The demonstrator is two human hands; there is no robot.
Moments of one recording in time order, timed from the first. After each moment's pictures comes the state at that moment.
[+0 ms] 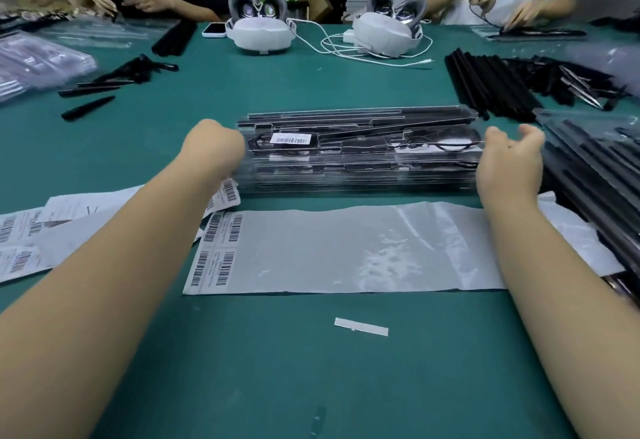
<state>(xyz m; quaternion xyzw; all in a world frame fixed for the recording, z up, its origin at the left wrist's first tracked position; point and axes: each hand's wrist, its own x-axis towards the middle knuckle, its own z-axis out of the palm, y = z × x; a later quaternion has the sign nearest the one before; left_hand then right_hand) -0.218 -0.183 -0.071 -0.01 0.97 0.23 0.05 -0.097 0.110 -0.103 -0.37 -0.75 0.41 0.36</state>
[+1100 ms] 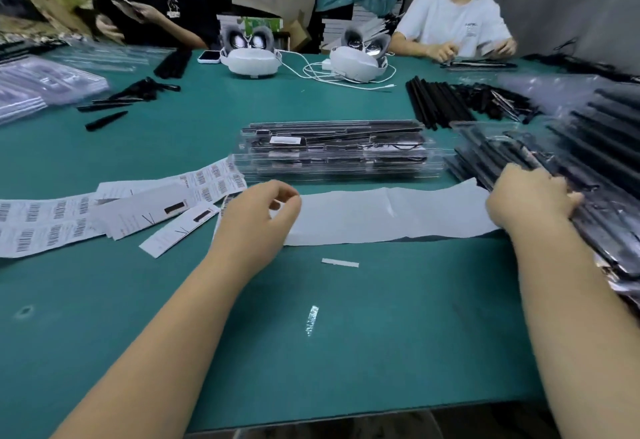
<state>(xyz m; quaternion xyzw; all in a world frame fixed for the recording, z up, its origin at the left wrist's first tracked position) -0.052 -0.208 -0.085 0.23 0.87 0.44 -0.06 0.033 0.087 -0.048 -0.49 -0.87 -0.01 0.03</state>
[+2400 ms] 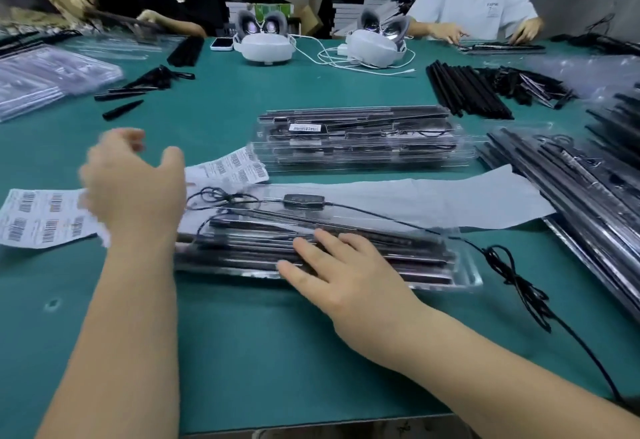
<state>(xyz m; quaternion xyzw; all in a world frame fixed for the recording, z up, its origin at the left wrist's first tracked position) -0.116 -0.302 -0.070 -0.09 0.86 0.41 -0.29 0.052 -0.109 -0.101 0.19 -0.97 -0.05 0.16</state>
